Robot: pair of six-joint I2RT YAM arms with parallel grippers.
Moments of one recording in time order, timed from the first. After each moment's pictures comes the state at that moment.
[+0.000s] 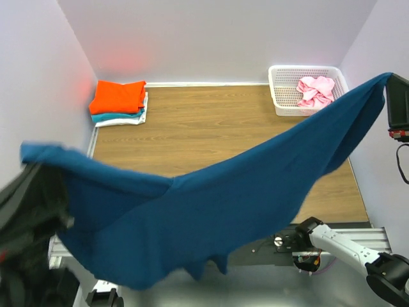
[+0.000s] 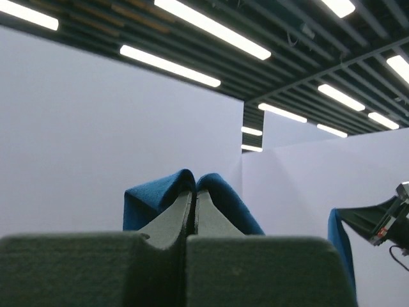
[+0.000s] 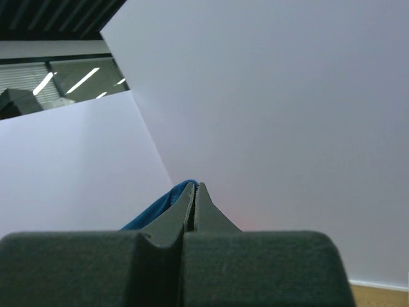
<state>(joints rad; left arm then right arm) 0.06 0.55 1.76 -0.07 0.31 -0.65 0.54 0.84 1.90 -0.40 0.13 0.34</state>
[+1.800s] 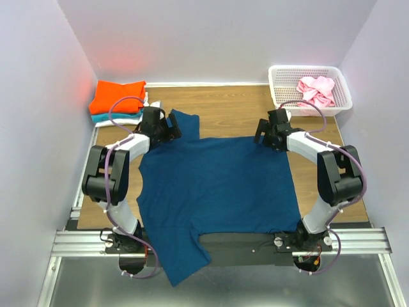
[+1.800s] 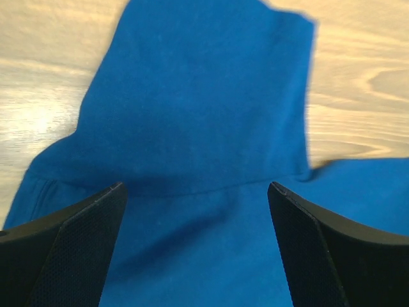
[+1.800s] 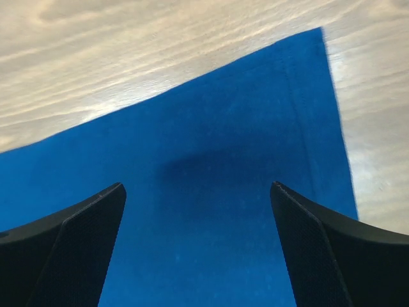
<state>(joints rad) -0.19 1.71 0.99 0.03 0.09 -0.44 0.26 1.69 1.02 -0.22 0.19 0.47</state>
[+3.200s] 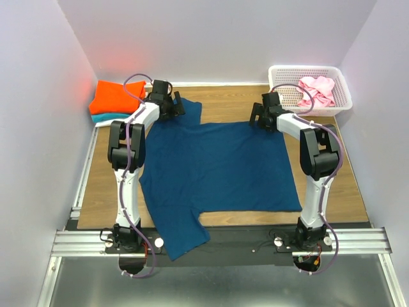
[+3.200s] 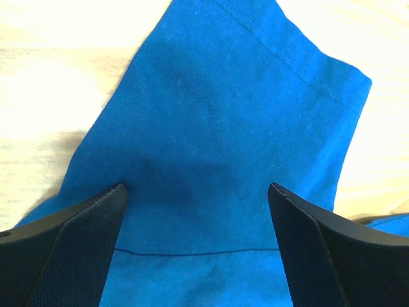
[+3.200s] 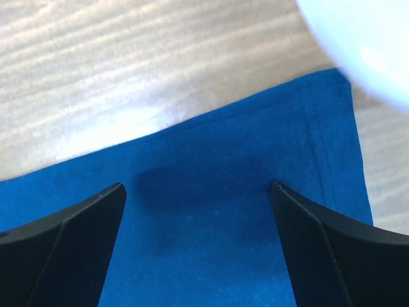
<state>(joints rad) -0.16 2.26 1.76 -0.33 0.06 -0.43 0.22 2.08 1.43 -0.20 0.19 0.38</state>
